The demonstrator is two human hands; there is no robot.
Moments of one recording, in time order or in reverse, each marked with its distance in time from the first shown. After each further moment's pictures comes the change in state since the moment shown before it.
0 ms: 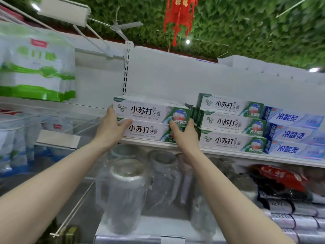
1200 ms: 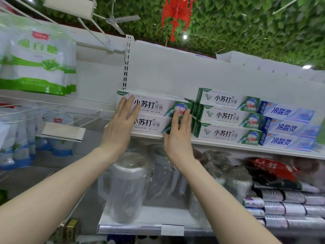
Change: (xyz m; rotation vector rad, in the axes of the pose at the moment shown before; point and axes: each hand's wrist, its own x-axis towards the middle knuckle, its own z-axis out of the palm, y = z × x) left_hand -0.018 -0.029 0.017 0.581 0.093 0.595; right_hand -0.049 0.001 0.019 -0.566 0.034 -0.427
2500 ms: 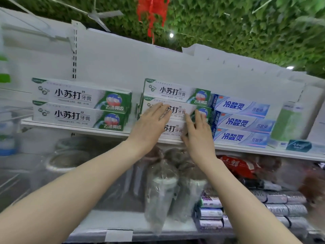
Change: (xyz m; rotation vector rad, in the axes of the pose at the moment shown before) left_hand 0.073 0.249 0.065 0.001 -0.026 0.243; right_hand -0.002 0.219 -0.119 -0.375 -0.055 0.023
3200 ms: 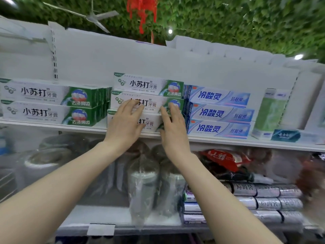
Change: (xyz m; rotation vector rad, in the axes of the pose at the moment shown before) left_hand 0.009 0.046 0.010 -0.020 -0.047 -0.268; right_hand -0.008 0.033 0.004 0.290 0.120 -0.120
